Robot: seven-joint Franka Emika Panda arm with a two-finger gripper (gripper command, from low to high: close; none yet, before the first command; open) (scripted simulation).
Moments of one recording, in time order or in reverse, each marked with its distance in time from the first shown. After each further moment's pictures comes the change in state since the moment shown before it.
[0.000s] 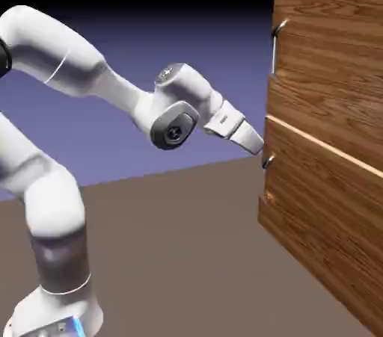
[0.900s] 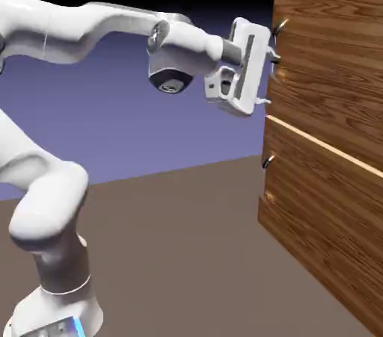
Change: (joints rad) arm -0.412 -0.072 0.439 0.314 1.174 0.014 0.383
